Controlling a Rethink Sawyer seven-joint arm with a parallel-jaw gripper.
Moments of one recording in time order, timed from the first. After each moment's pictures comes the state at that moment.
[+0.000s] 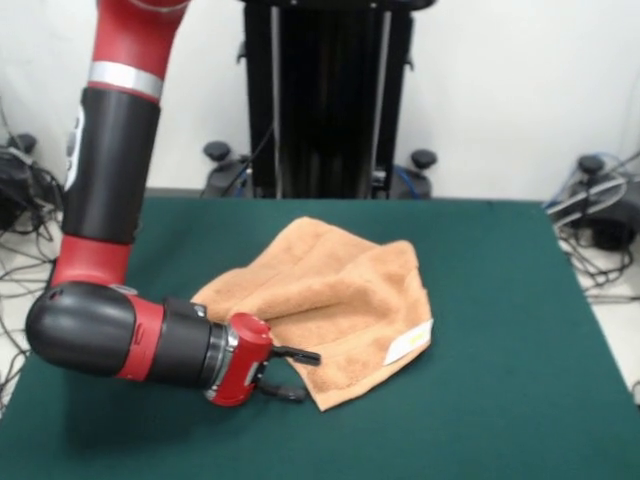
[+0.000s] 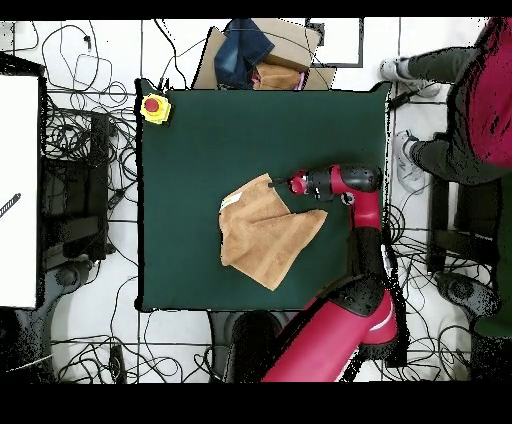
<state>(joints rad) -0.82 0.45 0.66 0.59 0.07 1.48 0.58</state>
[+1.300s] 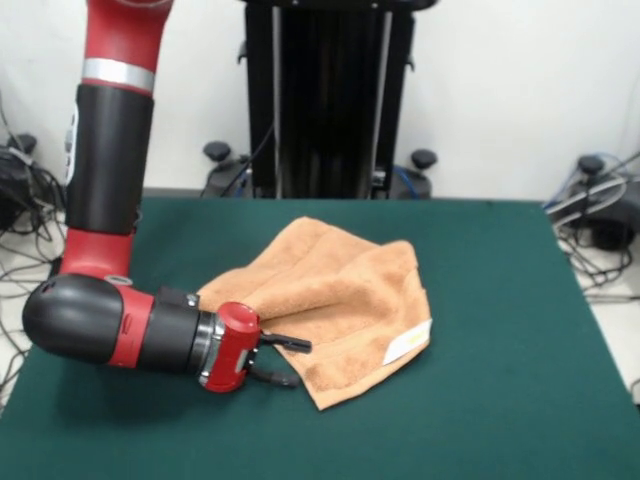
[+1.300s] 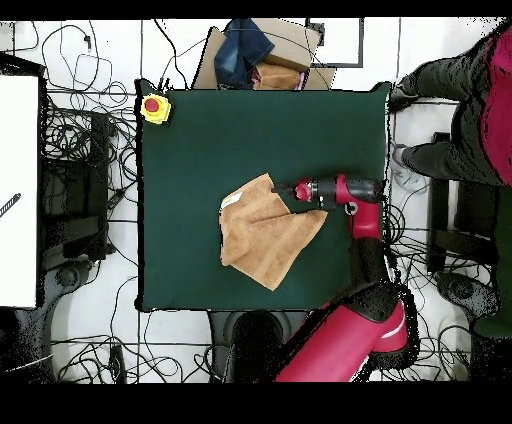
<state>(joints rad) -0.89 0.46 0.63 0.69 0.14 1.45 0.58</state>
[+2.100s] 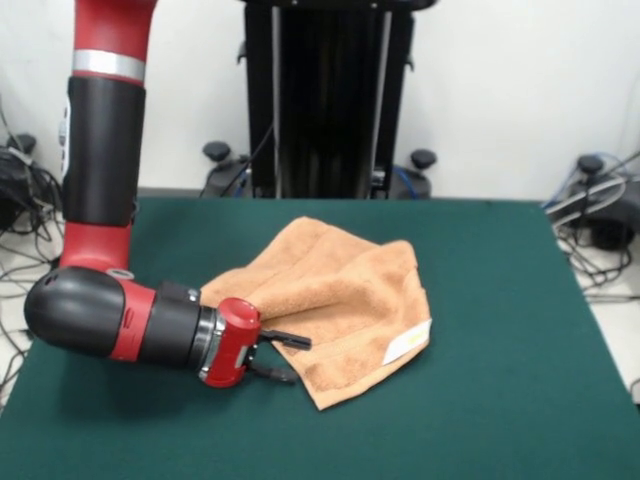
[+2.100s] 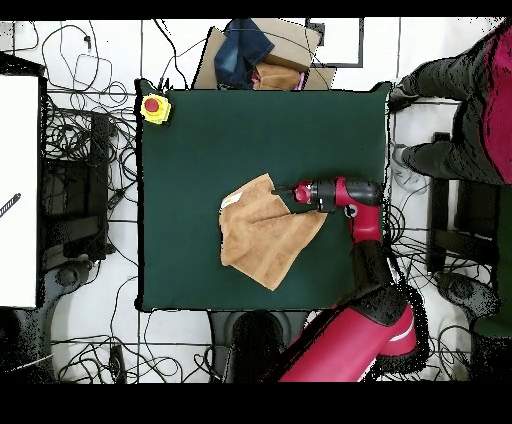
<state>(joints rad) -0.90 0.44 0.61 0.76 0.14 1.39 0.58</state>
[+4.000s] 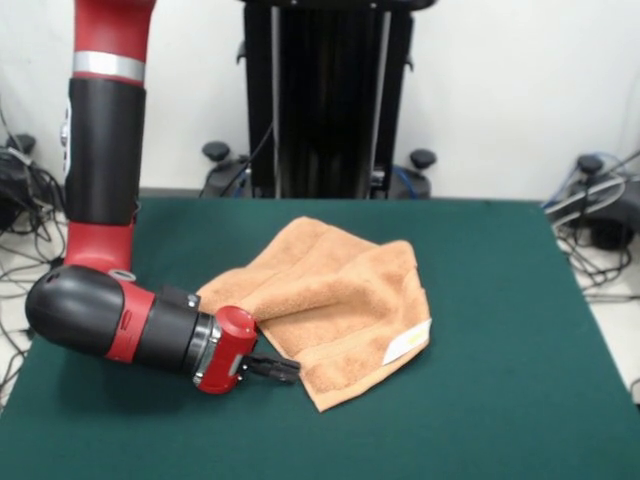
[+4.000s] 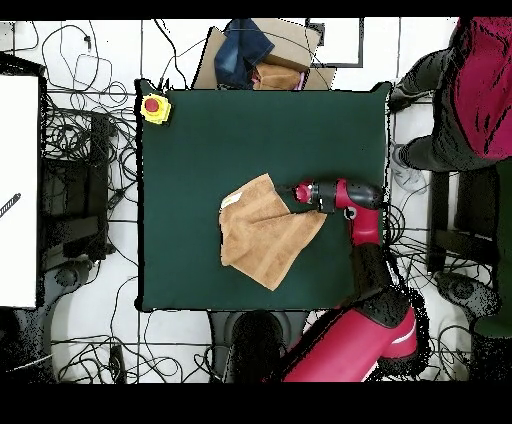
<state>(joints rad) -0.93 0.45 0.61 0.77 0.15 1.32 0.58</state>
